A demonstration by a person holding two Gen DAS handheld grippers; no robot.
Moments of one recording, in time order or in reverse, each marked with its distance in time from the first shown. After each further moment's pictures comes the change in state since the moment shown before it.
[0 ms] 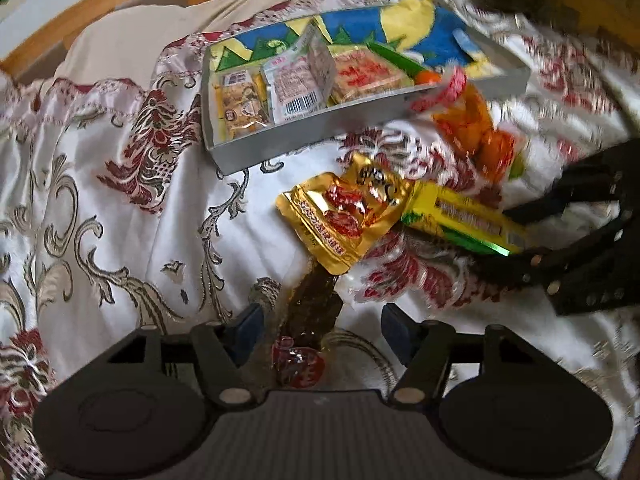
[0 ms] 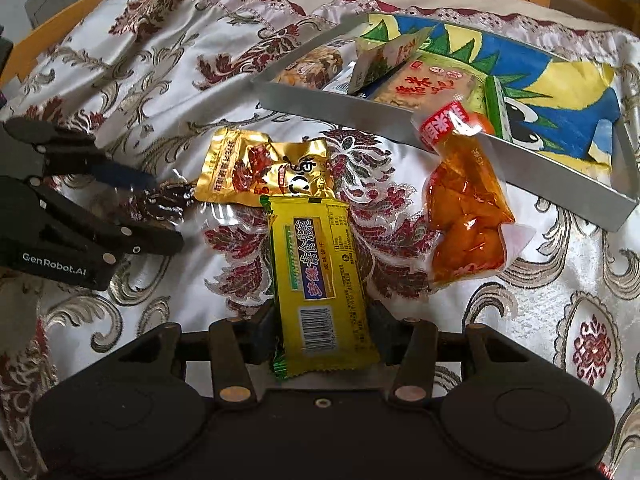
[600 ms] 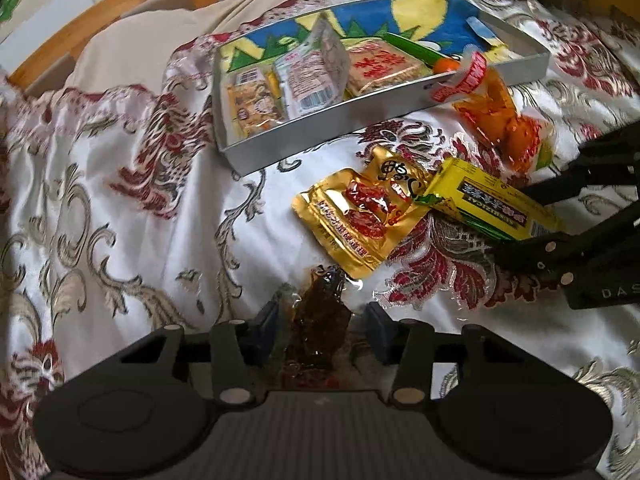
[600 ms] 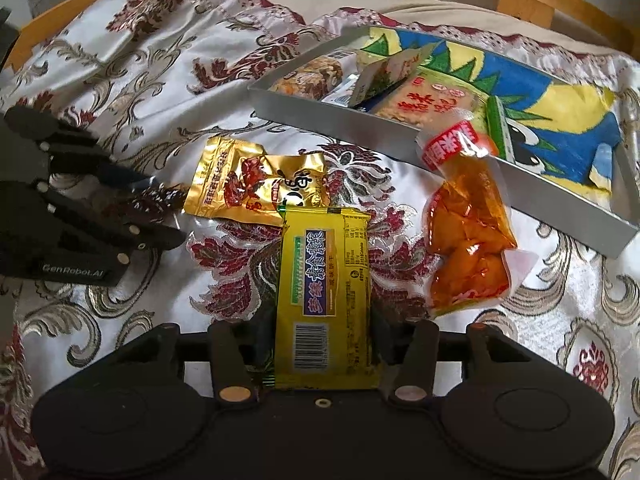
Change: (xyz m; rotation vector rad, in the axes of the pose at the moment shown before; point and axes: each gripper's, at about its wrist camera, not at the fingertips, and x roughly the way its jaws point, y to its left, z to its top) left arm 0.005 0.000 0.002 -0.013 0.002 0.074; right arm 0.006 0.002 0.004 -0.010 -0.039 -0.038
